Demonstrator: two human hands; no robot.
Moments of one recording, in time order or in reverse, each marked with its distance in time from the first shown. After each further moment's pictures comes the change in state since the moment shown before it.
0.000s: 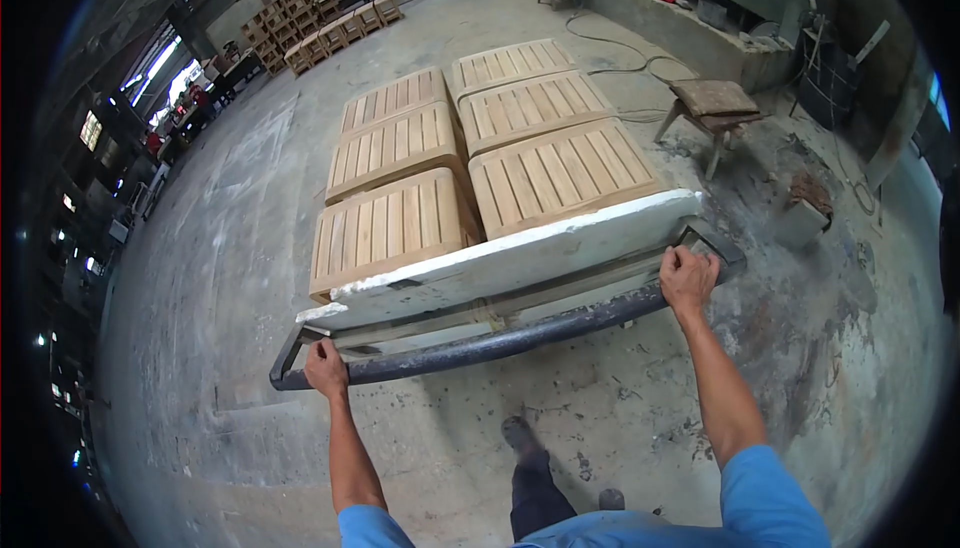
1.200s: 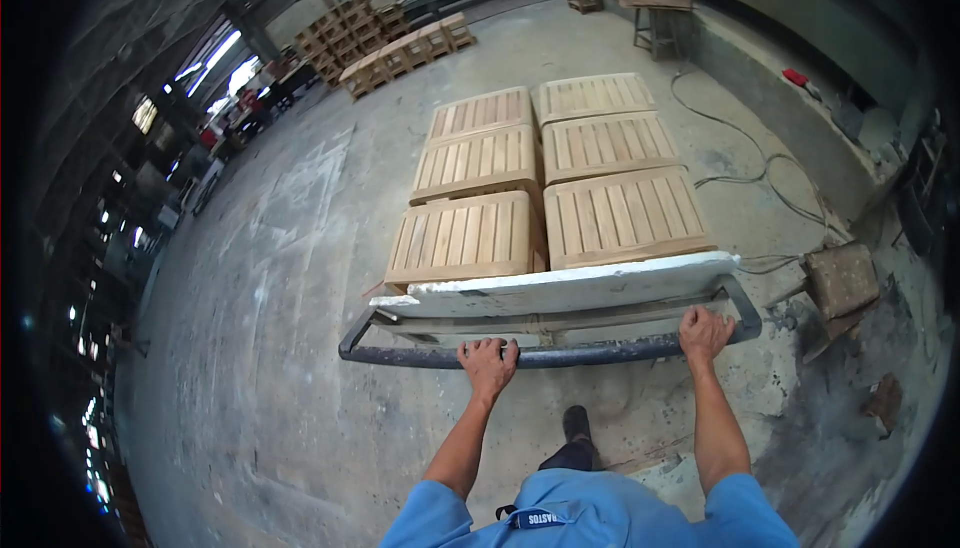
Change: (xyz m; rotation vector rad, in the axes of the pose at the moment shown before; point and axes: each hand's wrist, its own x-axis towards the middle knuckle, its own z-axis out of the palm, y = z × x) left_hand 0.349 0.379 0.462 0.078 -0.320 0.503; right_hand 0.491 -0.245 0.393 -0.033 -0.229 0.105
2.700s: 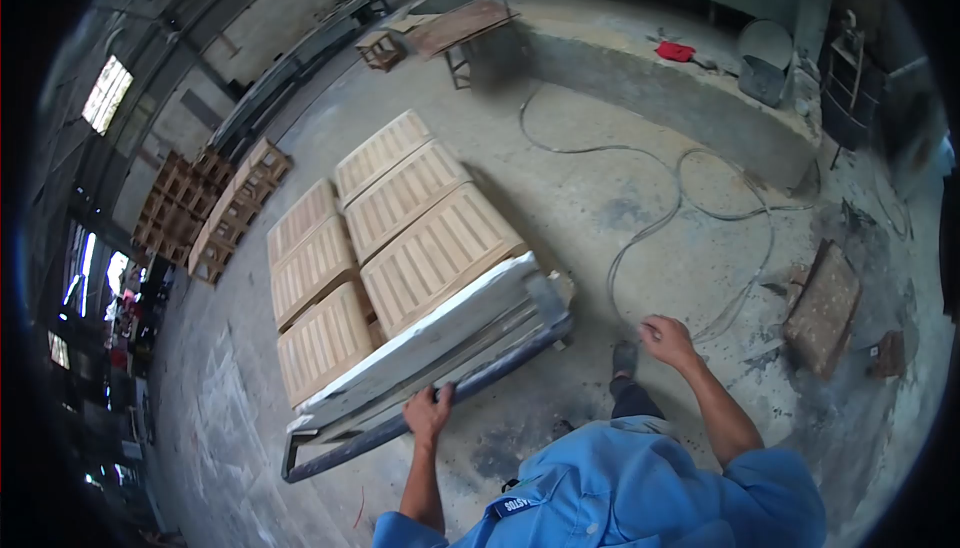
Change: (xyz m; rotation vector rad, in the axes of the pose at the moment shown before) left_hand 0.668 0.127 0.298 -0.043 -0.420 0.132; right_hand 0.552 -0.021 0.167 0.412 -0.205 0.030
